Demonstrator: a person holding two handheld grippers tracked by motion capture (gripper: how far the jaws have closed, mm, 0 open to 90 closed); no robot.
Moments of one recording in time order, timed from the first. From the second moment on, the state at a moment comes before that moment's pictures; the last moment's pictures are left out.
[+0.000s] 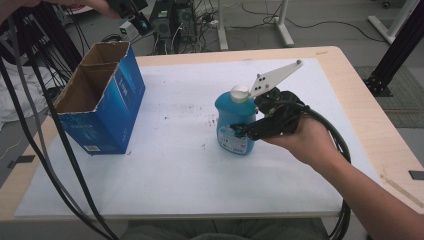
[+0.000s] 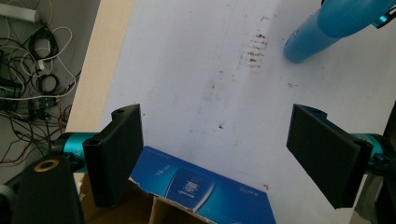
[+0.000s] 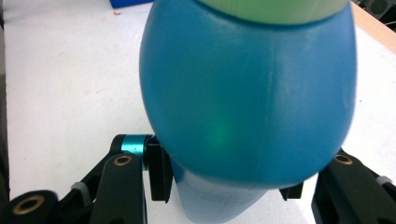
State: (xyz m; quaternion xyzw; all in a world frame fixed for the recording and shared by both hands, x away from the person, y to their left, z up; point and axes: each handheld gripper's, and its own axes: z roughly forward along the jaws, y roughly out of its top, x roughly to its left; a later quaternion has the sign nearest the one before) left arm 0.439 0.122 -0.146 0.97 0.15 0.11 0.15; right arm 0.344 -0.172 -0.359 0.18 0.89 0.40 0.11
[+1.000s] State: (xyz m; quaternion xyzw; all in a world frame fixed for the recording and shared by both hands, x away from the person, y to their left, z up) left arm 0.414 0.074 -0.127 0.98 0.04 0.05 0.19; right arm 0.396 -0.139 -0.234 0.06 0.91 0.41 0.05
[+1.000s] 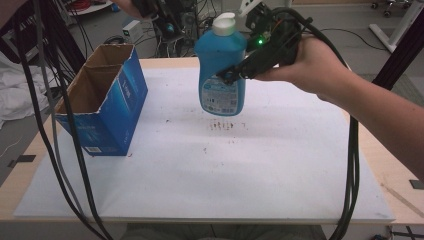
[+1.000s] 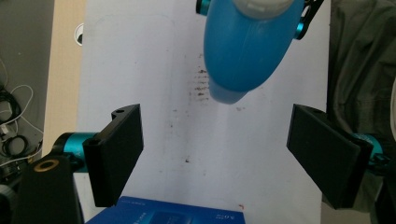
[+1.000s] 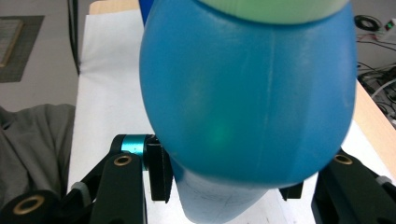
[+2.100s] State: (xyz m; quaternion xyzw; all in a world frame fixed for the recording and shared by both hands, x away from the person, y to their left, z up) left arm 0.411 0.042 -0.140 0.99 0.00 0.01 0.17; right arm 0.400 -0.108 -0.213 0.02 0.92 0.40 0.04
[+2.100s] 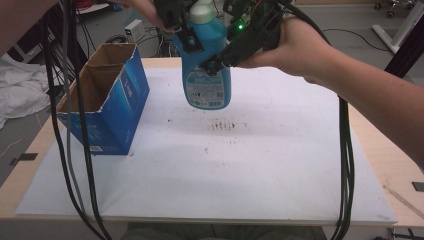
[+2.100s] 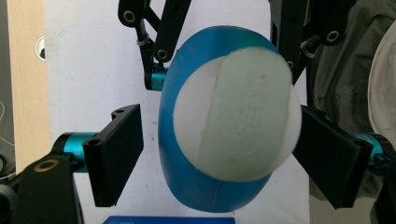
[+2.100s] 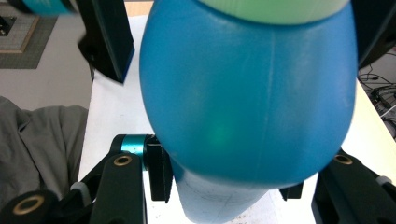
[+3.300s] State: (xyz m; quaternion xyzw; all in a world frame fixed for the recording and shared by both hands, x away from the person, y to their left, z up) left arm 0.414 0.038 -0.143 0.99 0.01 0.01 0.17; right arm 0.403 -0.114 -0.211 0.03 0.91 0.41 0.04
